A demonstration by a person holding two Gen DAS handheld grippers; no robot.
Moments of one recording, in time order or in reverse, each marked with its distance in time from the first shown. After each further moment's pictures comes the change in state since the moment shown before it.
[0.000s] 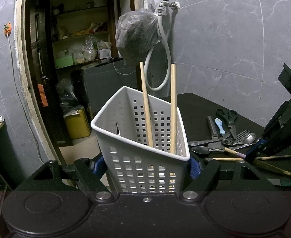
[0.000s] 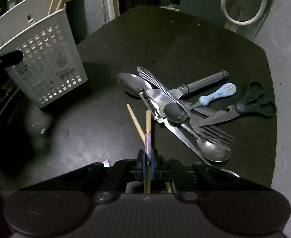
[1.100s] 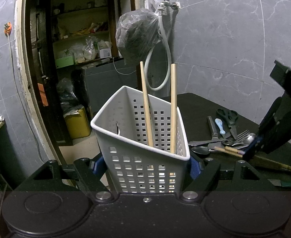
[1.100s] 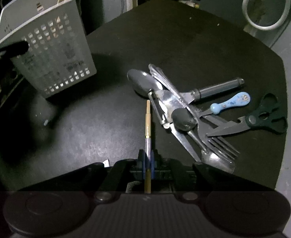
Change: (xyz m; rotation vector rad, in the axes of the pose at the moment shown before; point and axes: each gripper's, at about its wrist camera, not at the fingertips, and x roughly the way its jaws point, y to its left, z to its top) left arm 0.000 0.000 -0.001 -0.001 0.003 -0.002; right arm 0.005 -0.001 0.015 -0.112 0.055 0.056
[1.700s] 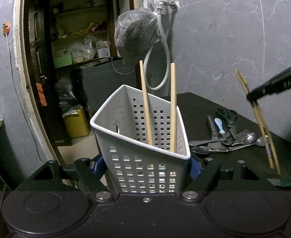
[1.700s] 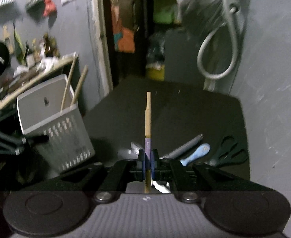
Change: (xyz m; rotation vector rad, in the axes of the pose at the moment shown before) left arm 0.001 0.000 -0.002 0.002 0.001 -0.002; right arm -0.102 -0.006 -0.001 0.199 -0.446 -0.096
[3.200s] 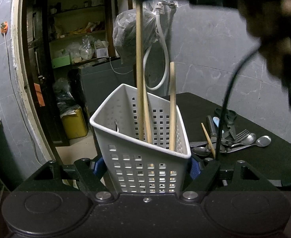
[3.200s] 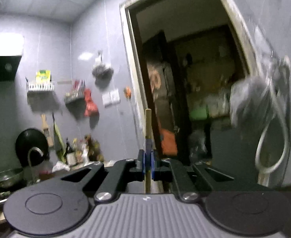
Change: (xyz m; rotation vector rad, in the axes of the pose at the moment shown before) left arm 0.008 -0.004 -0.001 -0.006 -0.002 -0.012; right arm 0.007 0.109 0.100 0.071 -0.596 0.248
